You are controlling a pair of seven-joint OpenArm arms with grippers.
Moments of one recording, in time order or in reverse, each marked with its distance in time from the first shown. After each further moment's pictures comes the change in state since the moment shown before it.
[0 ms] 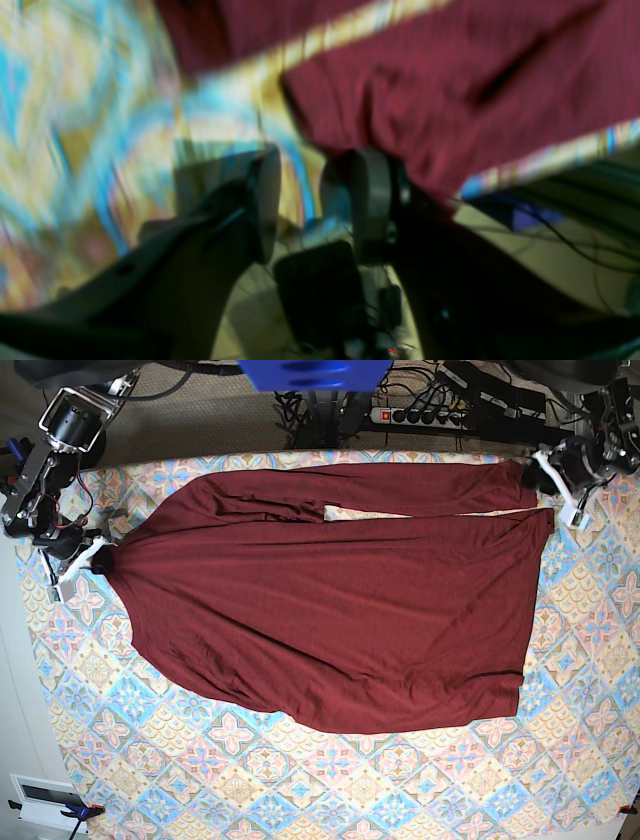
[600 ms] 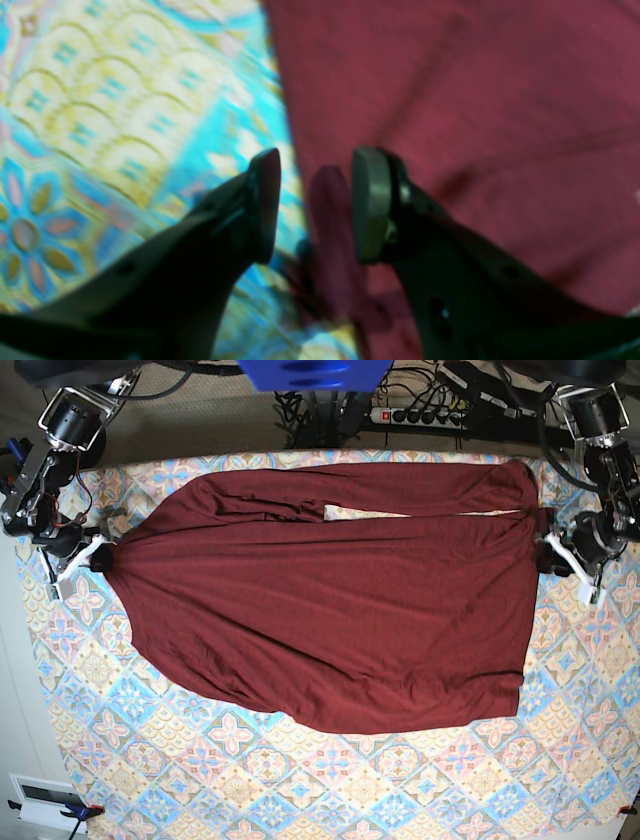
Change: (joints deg) left arm -24.0 1.0 0.0 -11.4 5.8 0.3 0.2; right arm -0.2 0.0 0.3 0.0 -0.2 0.0 0.0
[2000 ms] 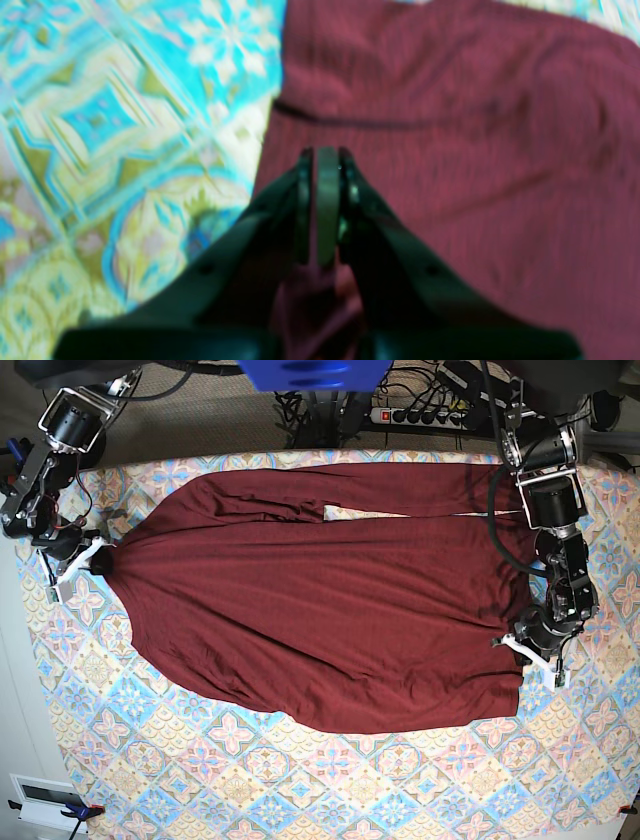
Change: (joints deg) left arm -24.7 9.2 12.1 -19.4 15.4 19.0 -15.7; right arm 0.4 0.0 0.0 0.0 0.1 0.0 0.0
